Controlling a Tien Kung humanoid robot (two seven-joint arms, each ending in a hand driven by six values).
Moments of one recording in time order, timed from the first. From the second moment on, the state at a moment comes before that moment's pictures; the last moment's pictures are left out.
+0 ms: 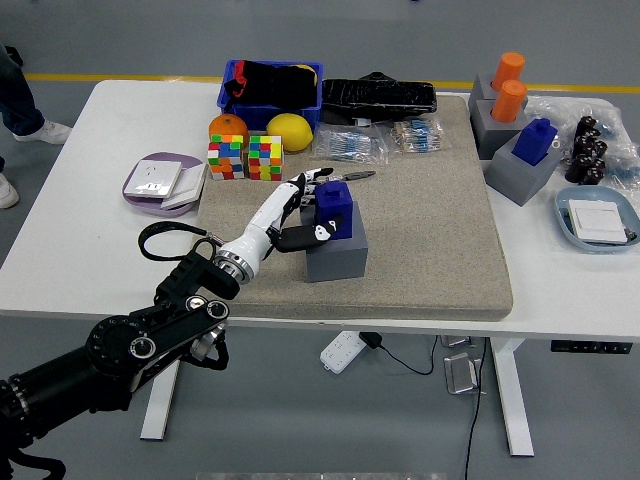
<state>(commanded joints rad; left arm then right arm) -0.65 0.11 -0.47 -1.00 0.89 0.39 -0.23 0.05 -0.41 1.56 0.25 -1.82 0.24 -0.01</state>
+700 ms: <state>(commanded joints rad) -0.65 0.12 -0.53 -0.99 0.88 0.40 -0.29 0.05 -0.41 1.57 0.25 -1.82 0.24 0.00</state>
